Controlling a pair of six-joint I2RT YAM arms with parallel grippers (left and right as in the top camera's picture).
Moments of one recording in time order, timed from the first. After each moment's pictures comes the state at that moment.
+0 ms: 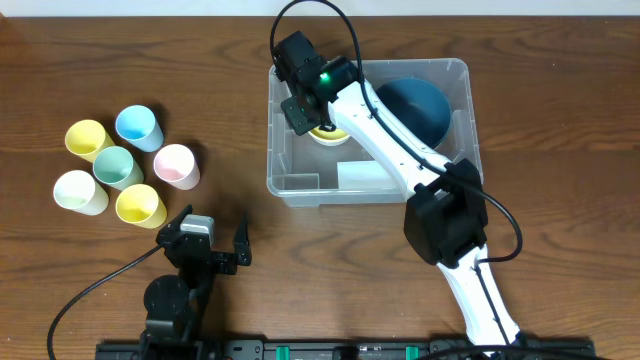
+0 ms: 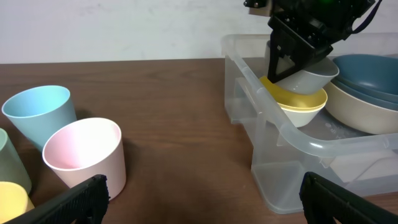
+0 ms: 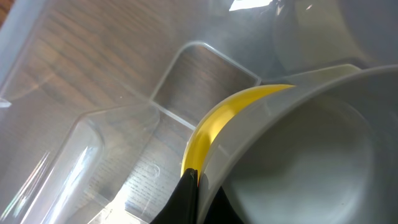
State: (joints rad) left arm -0.11 0.01 0.08 -0.27 0.06 -0.05; right arm 0.65 2.38 2.24 -1.02 0.06 0.12
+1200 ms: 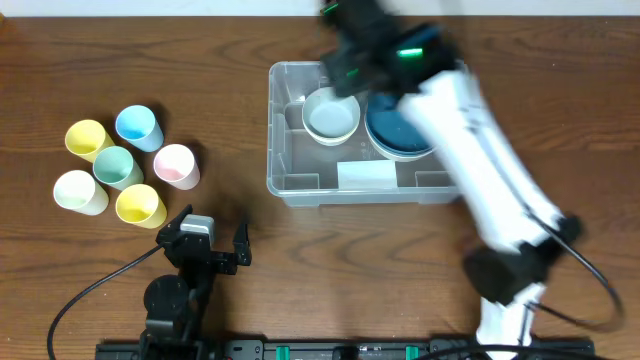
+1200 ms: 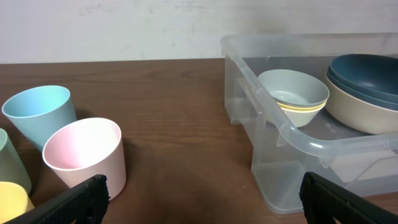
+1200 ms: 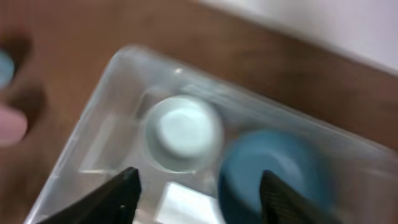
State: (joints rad) left arm -0.11 0.01 0.08 -0.27 0.06 -0.05; right arm 0.51 1.97 2.31 -1.22 0.13 0.16
